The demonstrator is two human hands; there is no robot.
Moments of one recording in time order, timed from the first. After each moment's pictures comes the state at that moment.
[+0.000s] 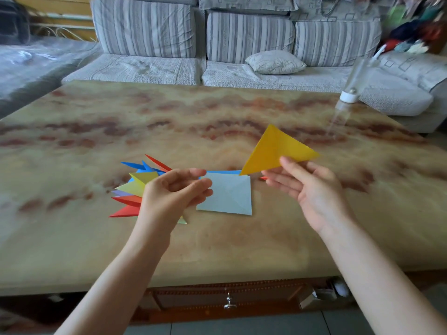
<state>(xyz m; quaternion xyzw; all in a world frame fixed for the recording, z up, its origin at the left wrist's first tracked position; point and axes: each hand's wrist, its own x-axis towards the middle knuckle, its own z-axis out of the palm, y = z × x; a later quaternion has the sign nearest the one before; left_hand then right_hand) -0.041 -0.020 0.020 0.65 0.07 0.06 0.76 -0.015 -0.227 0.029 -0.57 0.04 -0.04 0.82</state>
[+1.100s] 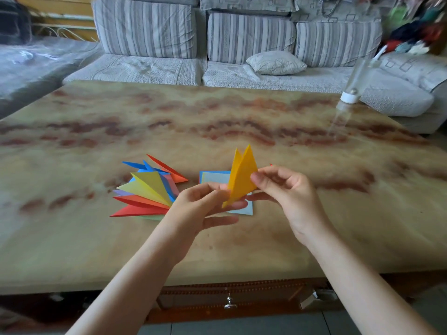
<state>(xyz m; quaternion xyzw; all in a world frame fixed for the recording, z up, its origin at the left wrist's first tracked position) -0.049 -0.037 0.018 0.61 -0.01 -0.12 0.78 -0.023 -0.205 0.015 -0.68 -0.10 -0.04 0.73</state>
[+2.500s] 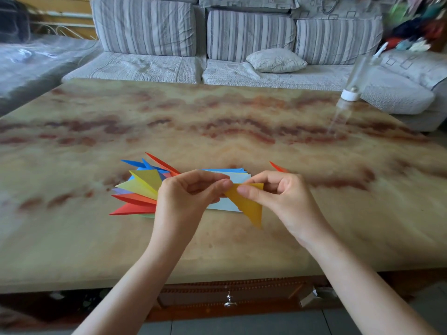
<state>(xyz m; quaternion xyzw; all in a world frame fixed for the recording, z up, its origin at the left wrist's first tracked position) -0.049 -0.039 0.021 0.71 -0.02 0.12 0.69 -0.035 -0.201 0.022 -0.76 -0.10 -0.01 0.64</state>
